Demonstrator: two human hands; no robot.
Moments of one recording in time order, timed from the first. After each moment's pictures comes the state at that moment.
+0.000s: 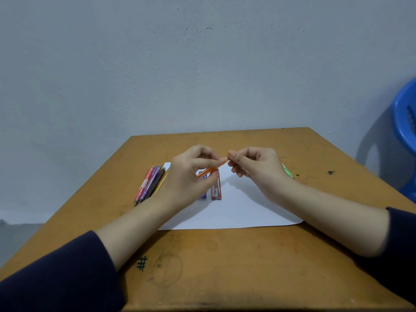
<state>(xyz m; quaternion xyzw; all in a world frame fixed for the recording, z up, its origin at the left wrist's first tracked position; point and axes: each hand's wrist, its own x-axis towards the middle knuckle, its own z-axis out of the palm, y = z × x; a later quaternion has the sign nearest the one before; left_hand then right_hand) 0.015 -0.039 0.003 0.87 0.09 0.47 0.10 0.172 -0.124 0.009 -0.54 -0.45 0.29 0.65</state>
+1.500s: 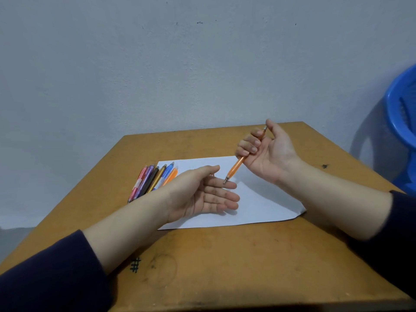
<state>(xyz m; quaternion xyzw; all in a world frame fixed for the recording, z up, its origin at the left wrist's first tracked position) 0.019 -0.076 0.026 0.54 0.33 0.08 0.77 0.196 -0.118 0.033 -0.22 -0.14 0.56 0.78</state>
